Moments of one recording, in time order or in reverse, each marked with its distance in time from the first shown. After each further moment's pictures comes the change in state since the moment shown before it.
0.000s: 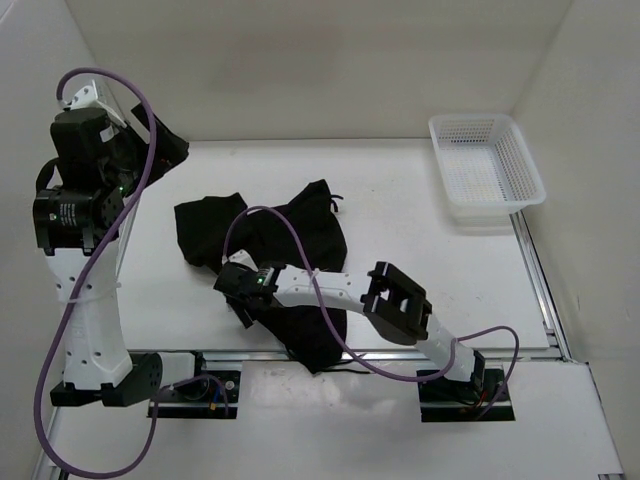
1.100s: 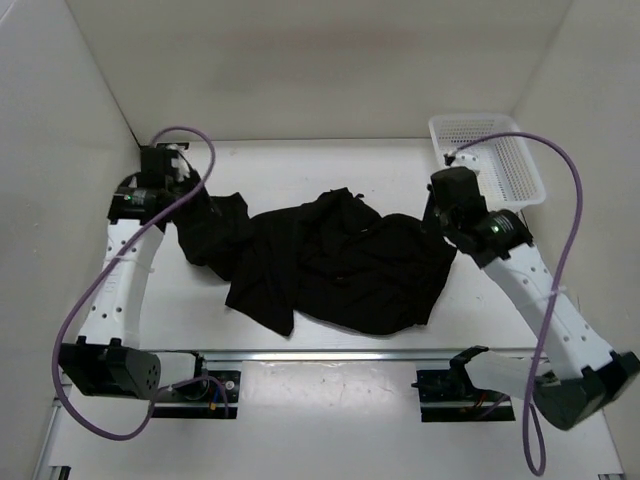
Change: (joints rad) left arm -0.045 0.000 -0.554 0.126 0.077 0.029; right arm -0.805 -1.069 -0.538 -0.101 0.142 -0.117
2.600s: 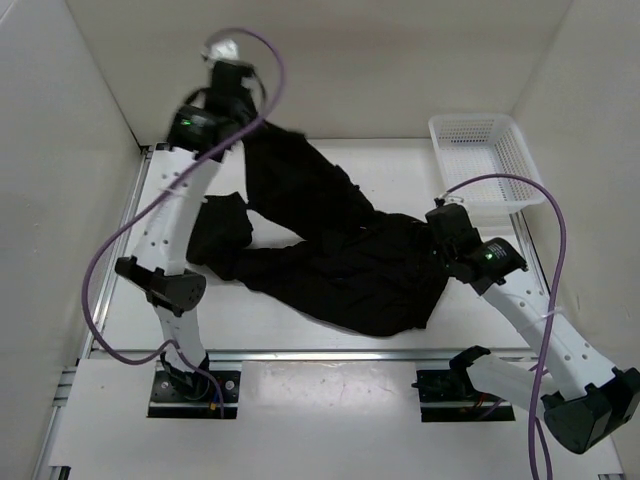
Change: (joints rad) left arm -0.416 0.586 0.900 -0.124 -0.483 0.016; right arm 0.037 -0.174 -0.298 -0.064 -0.160 0.078
